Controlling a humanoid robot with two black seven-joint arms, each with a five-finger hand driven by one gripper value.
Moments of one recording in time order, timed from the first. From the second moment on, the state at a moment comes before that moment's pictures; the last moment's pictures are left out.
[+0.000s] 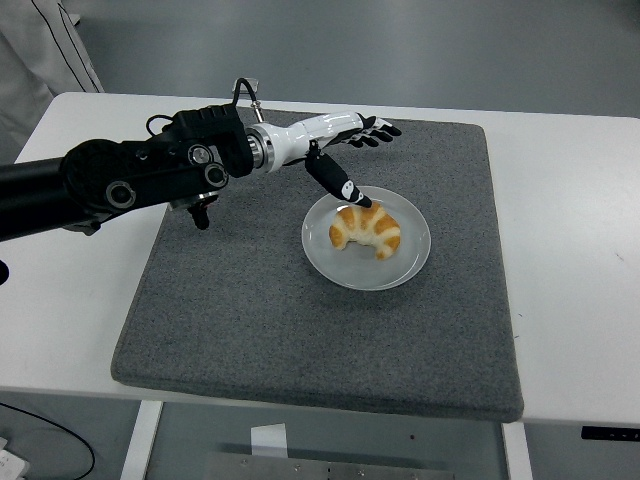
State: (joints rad) left arm -1.27 0.37 -0.03 -1.11 0.63 0.04 -0.07; right arm -0.01 0.00 -0.05 0.12 0.07 -0.06 0.18
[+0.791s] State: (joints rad) left arm -1.09 0.49 -0.39 -1.05 0.29 -0.01 -0.07; right arm -0.01 0.00 -0.05 0.12 0.07 -0.06 0.18
